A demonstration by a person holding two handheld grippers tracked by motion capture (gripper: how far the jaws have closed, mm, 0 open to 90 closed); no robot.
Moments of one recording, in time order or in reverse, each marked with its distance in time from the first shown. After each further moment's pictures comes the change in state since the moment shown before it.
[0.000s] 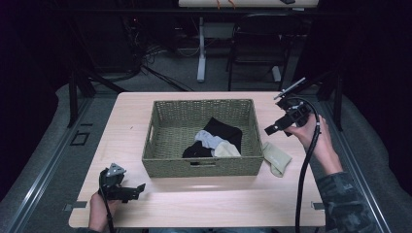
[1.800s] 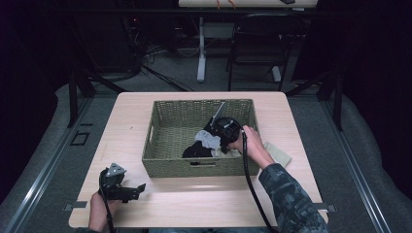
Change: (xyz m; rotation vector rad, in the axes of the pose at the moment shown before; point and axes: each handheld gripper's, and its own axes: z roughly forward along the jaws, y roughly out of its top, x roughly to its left) left arm -0.001 0.001 0.000 -0.007 -0.012 -0.001; right arm 0.090 0.070 0.179 0.382 0.071 -0.165
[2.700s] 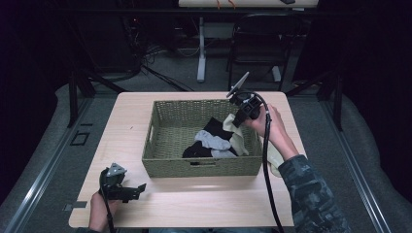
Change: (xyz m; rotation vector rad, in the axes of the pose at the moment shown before) left arm 0.000 0.001 0.000 -0.002 -0.005 0.007; right arm -0.005 -0.036 -0.126 -0.295 -0.083 0.033
